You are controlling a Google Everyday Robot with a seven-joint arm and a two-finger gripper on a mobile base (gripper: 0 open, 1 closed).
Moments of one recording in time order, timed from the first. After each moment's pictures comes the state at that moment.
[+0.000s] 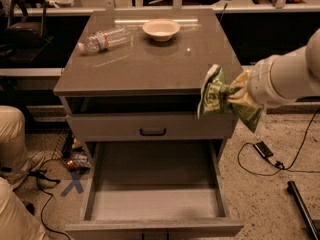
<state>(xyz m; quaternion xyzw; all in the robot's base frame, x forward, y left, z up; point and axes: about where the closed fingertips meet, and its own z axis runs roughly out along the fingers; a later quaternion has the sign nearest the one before) 0.533 -0.189 0.870 -0.63 0.69 -0.09 0.34</state>
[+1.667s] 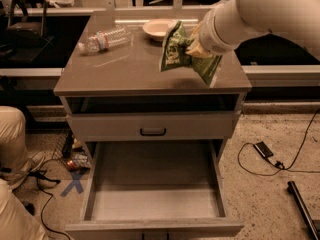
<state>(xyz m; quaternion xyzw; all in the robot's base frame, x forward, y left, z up) 0.649 -0.098 0.936 -0.62 0.67 -0.10 0.40</state>
